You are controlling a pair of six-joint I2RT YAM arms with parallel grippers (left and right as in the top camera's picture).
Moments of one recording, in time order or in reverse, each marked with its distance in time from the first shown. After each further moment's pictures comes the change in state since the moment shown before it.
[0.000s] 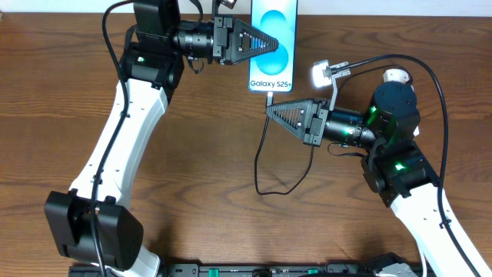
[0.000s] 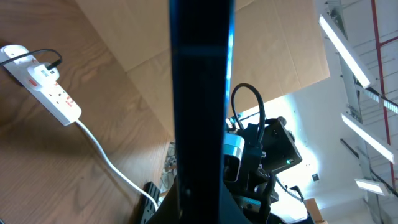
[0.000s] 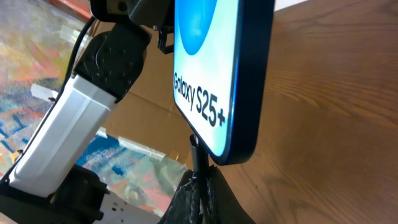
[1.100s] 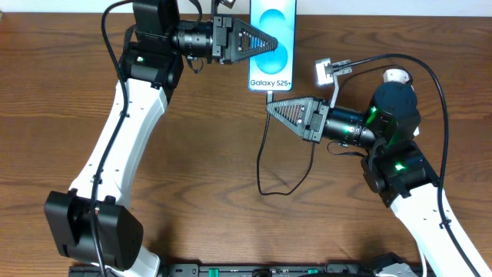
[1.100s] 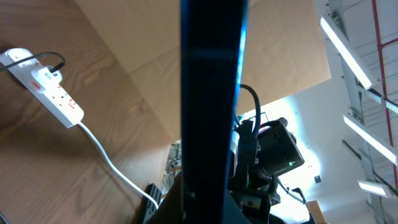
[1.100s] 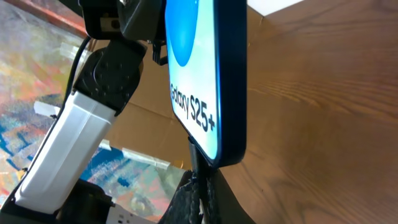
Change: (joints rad) left arm 0.001 0.000 0.000 0.001 -0.005 0.000; right arm 0.000 0.000 0.000 0.013 0.038 0.069
